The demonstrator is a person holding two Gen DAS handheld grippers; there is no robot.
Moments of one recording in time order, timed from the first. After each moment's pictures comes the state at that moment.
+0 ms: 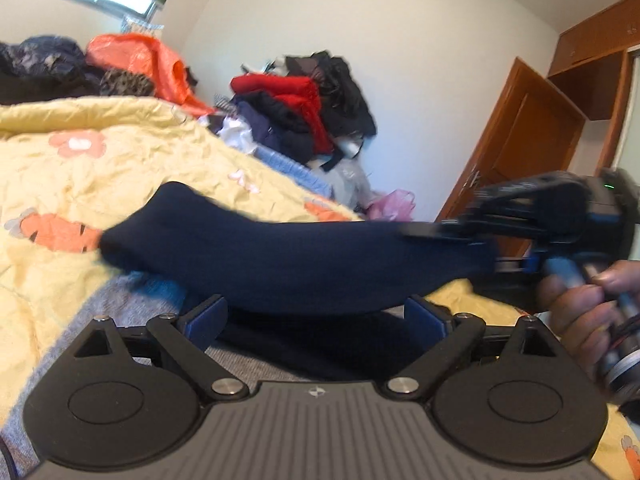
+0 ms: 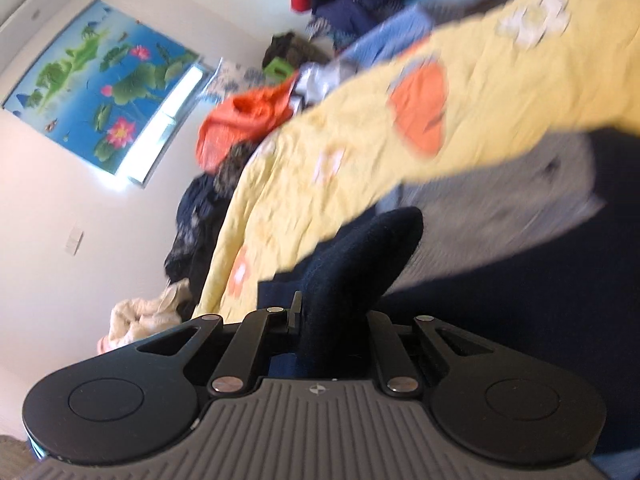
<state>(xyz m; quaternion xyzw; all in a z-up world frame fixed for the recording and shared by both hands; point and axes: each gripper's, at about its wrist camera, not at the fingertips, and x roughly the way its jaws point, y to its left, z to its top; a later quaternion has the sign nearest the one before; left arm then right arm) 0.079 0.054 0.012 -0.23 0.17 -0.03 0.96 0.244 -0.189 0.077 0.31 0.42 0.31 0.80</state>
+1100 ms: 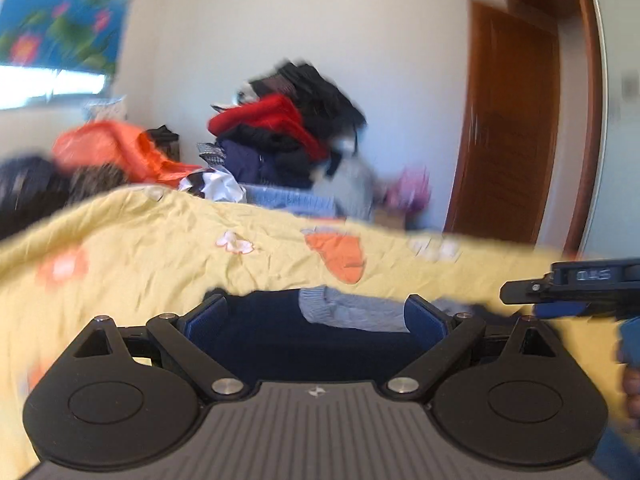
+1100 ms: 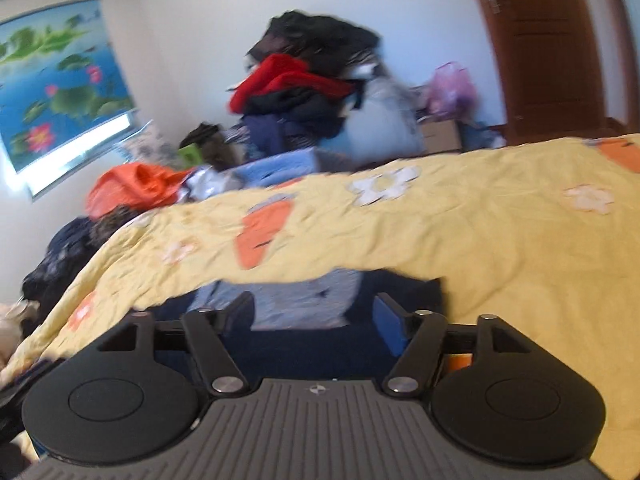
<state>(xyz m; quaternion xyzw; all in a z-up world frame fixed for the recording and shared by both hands) 0.149 0.012 0.059 -0.01 0.19 0.00 0.98 0.197 -0.230 0.057 0.13 0.29 0.16 0.93</state>
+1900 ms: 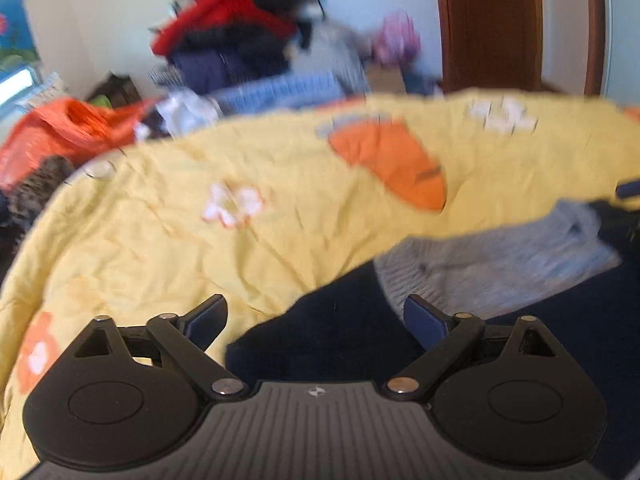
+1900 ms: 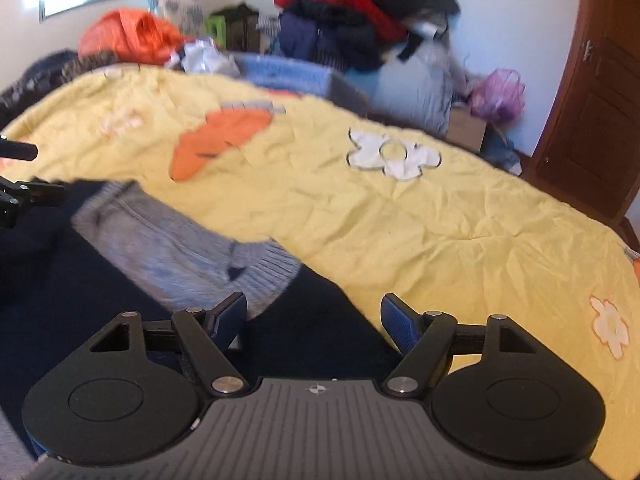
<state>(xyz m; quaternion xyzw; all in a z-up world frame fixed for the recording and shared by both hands) 0.322 0.043 0.032 0.13 0.38 -0.04 0.91 0.304 -0.225 0.028 -0.10 0.37 0.18 0.90</state>
